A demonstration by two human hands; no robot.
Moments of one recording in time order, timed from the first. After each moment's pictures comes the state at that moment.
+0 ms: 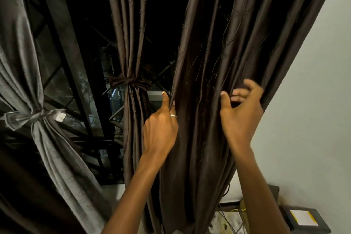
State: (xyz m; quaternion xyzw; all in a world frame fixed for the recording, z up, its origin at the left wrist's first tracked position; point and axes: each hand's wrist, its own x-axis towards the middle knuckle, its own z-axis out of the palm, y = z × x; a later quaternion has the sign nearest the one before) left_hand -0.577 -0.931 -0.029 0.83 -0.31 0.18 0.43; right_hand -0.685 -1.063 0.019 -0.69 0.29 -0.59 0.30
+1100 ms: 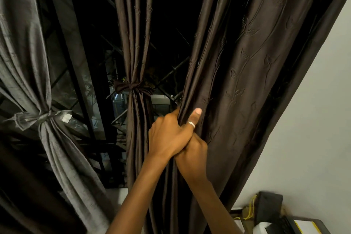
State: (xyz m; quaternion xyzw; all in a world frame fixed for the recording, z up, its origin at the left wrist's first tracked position) left_hand -0.583 -0.934 -0.018 0.84 -0.31 0.08 0.45; right_hand -0.647 -0.992 -0.077 -0.80 0.13 -0.47 0.34
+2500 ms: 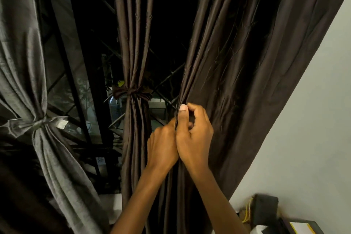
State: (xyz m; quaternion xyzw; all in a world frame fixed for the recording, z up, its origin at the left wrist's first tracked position) left_hand -0.591 -0.922 -0.030 0.82 -0.37 0.10 0.41; right_hand -0.644 -0.976 -0.006 -0.73 0.18 -0.54 0.38
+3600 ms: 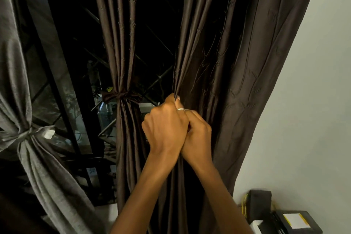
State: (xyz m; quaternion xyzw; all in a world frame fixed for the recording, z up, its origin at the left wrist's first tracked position) left_hand -0.624 -0.943 0.046 0.83 -0.28 0.26 0.42; right_hand -0.678 -1.000 0.009 -0.80 0.13 -0.48 0.35
